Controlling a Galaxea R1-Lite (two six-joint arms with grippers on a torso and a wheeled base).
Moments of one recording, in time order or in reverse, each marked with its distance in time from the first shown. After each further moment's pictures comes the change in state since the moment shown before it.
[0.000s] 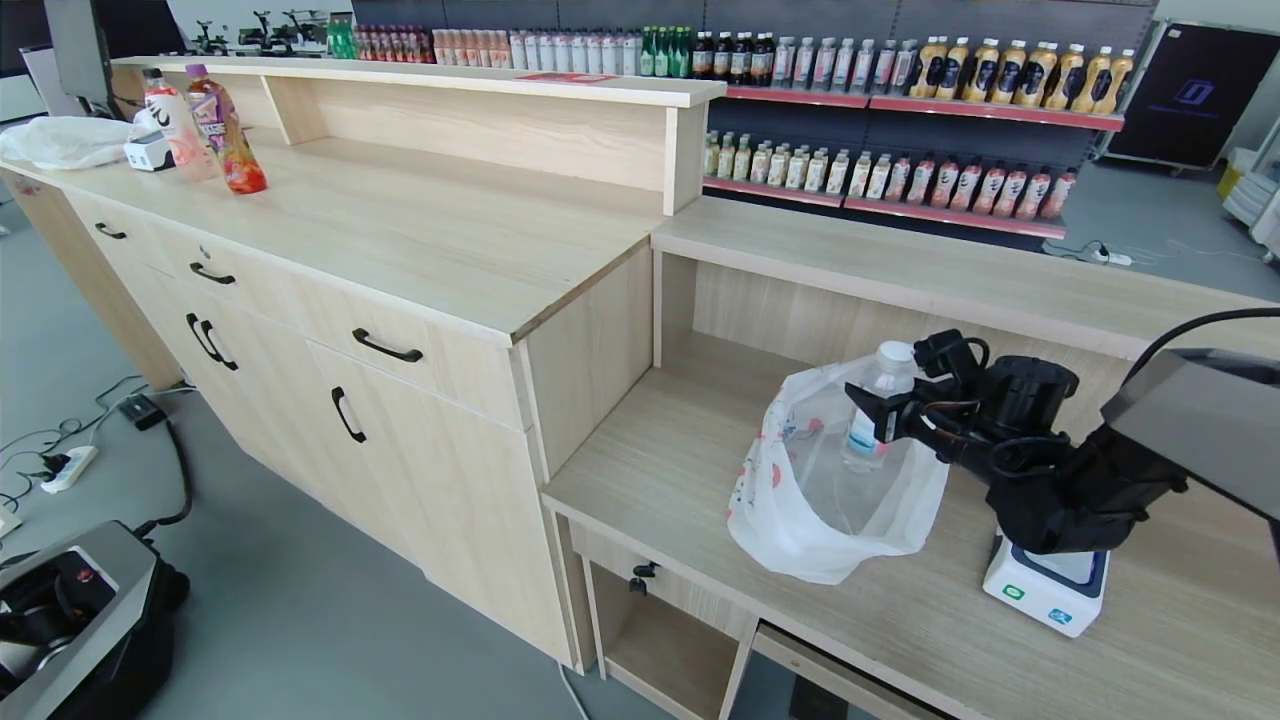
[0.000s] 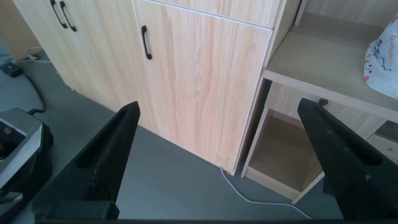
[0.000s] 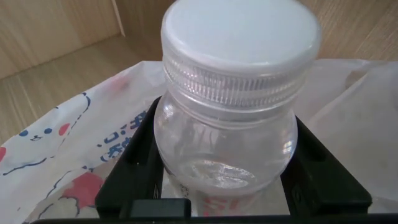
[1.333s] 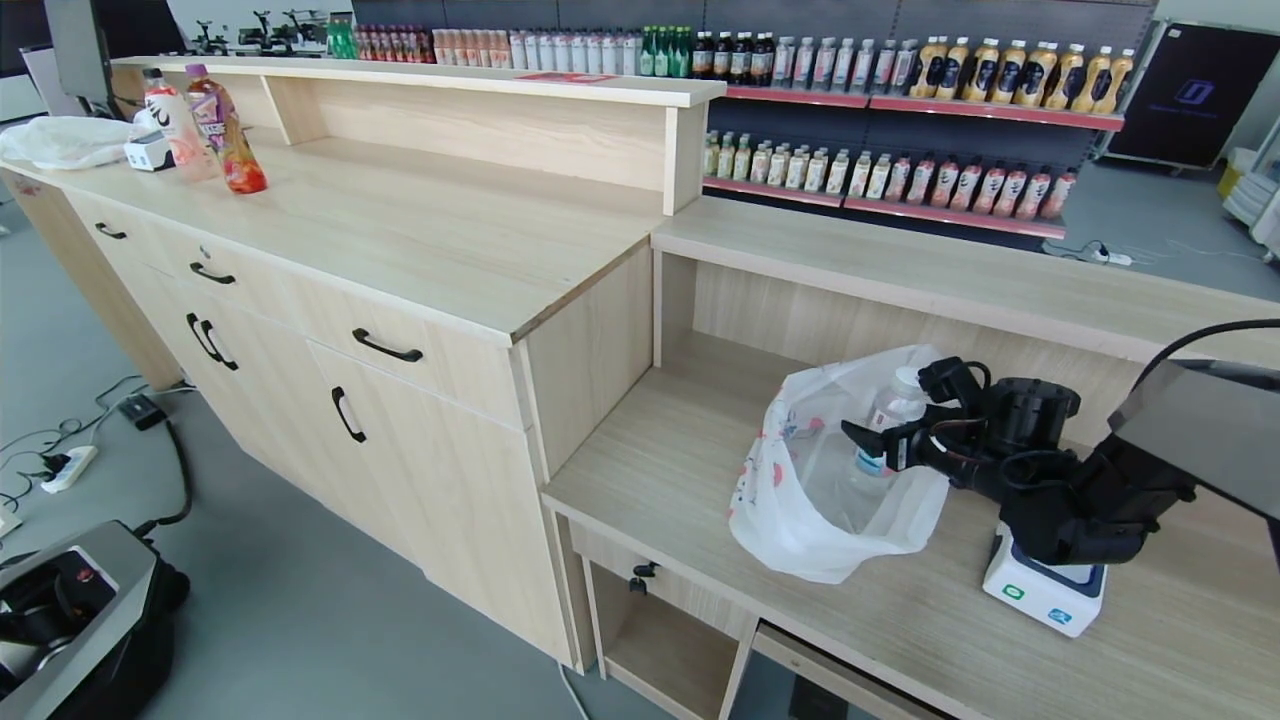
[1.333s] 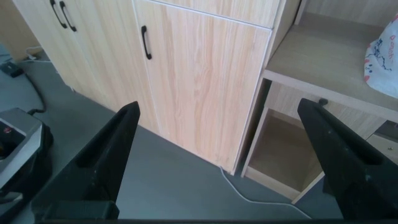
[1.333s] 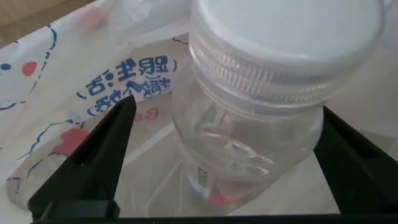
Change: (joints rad) left arm 0.000 0.000 0.000 0.000 0.000 0.000; right arm -0.049 0.013 0.036 0.103 0.040 -0.013
